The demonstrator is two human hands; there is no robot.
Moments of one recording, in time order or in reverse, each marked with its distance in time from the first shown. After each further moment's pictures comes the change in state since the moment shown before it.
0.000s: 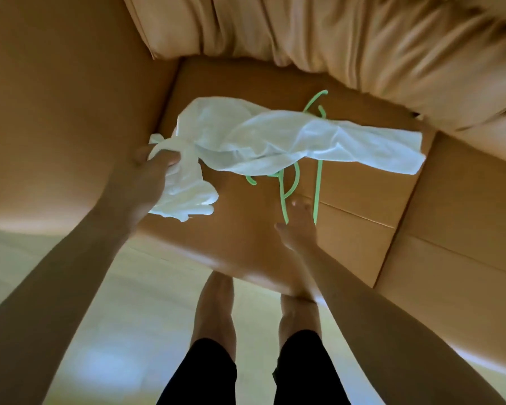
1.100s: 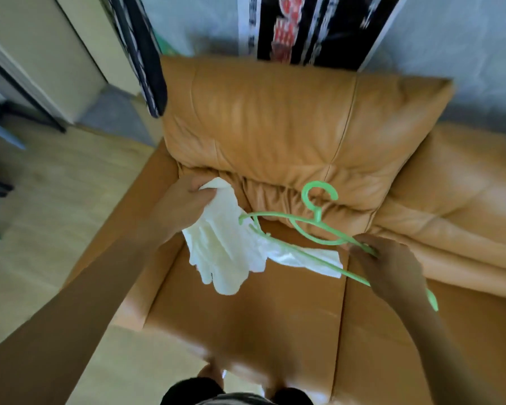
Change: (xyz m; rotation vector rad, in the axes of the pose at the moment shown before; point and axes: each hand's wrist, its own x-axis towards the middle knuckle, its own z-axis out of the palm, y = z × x) left_hand -0.203 0.207 -0.131 0.070 -0.174 0.729; right_hand -0.333 -0.023 -0.354 -0.110 0.734 -0.534
